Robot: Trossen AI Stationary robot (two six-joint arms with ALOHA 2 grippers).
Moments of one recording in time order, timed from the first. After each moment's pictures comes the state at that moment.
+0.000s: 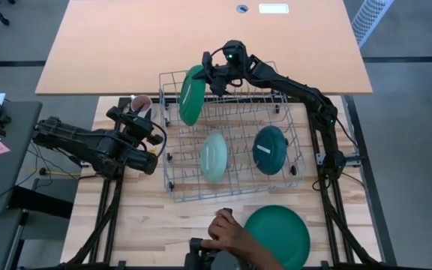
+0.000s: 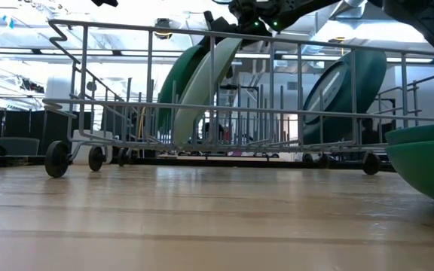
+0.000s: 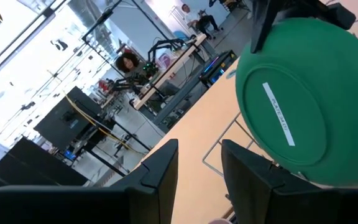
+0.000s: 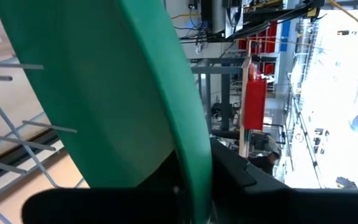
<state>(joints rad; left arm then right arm) -0.29 1.16 1.25 -1.50 -1.52 -0.71 -0.58 2.08 2.02 -0.25 -0.47 -1.68</state>
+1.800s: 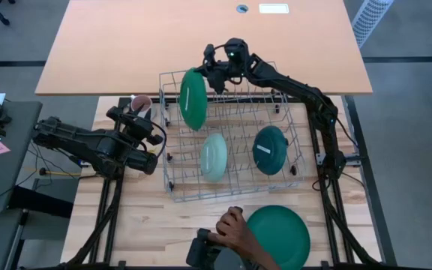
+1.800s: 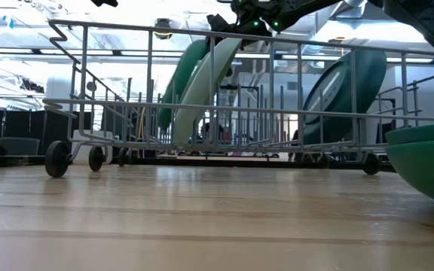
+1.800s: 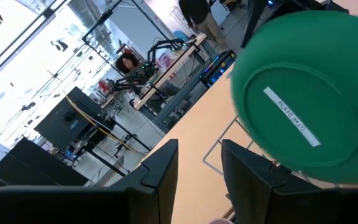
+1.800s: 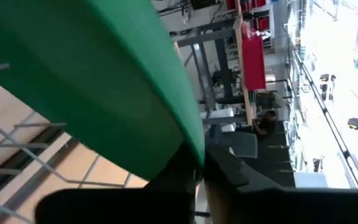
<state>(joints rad) -0.29 1.16 1.25 -1.50 -1.51 -0.71 -0.59 2.08 2.02 -0.21 -0.36 -1.47</state>
